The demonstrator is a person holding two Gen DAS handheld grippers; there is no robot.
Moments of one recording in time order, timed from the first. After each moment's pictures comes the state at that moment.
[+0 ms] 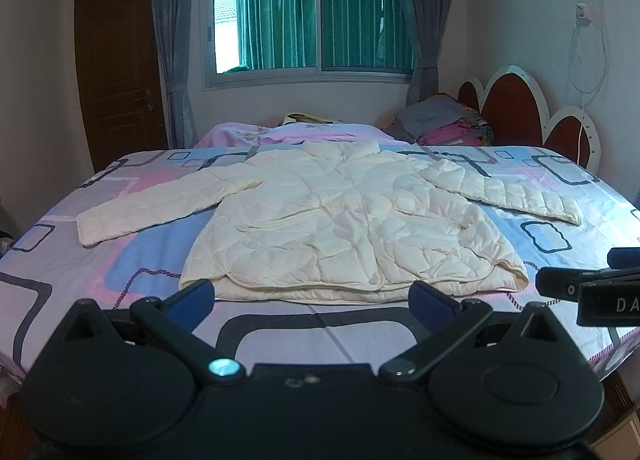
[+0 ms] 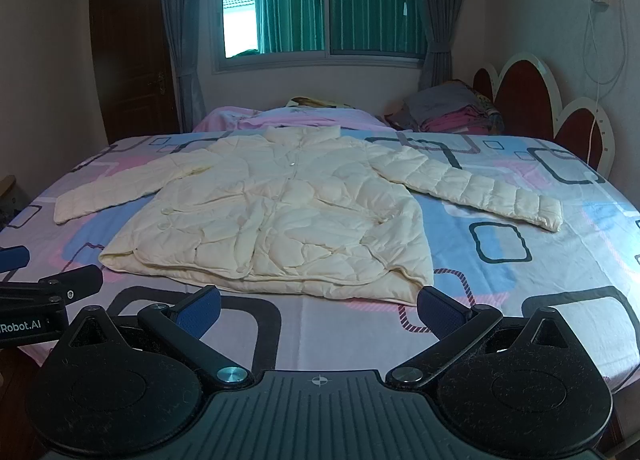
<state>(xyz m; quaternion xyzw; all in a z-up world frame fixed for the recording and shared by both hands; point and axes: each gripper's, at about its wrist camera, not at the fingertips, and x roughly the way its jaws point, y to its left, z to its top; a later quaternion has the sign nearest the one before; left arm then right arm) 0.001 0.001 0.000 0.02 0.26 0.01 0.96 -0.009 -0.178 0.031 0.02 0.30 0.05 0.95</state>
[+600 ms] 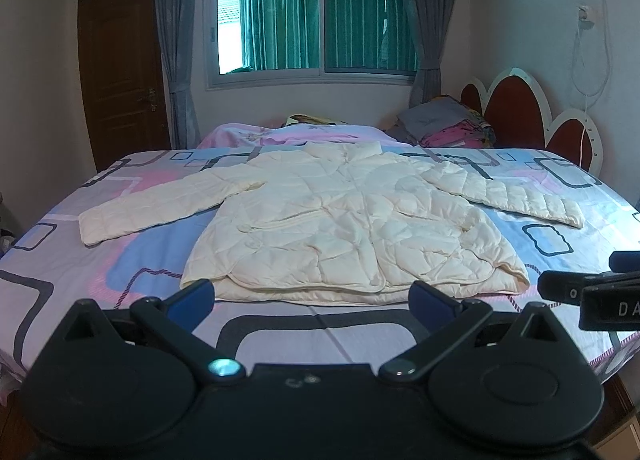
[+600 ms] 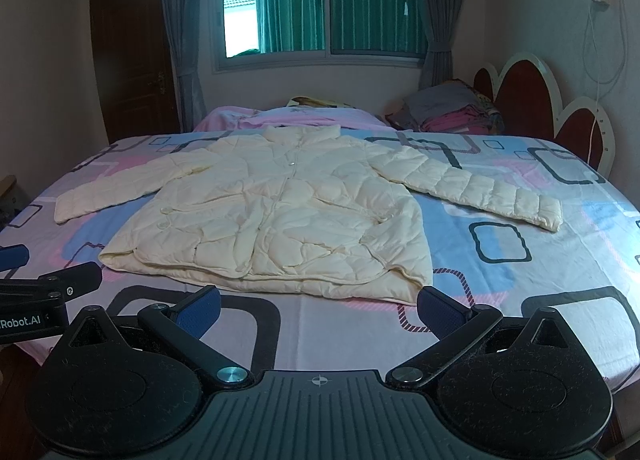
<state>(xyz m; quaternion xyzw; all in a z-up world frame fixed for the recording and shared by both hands) 0.000 0.003 0.003 0.02 0.26 0.01 0.96 -0.010 -0.183 0.032 0.02 0.30 0.05 0.95</state>
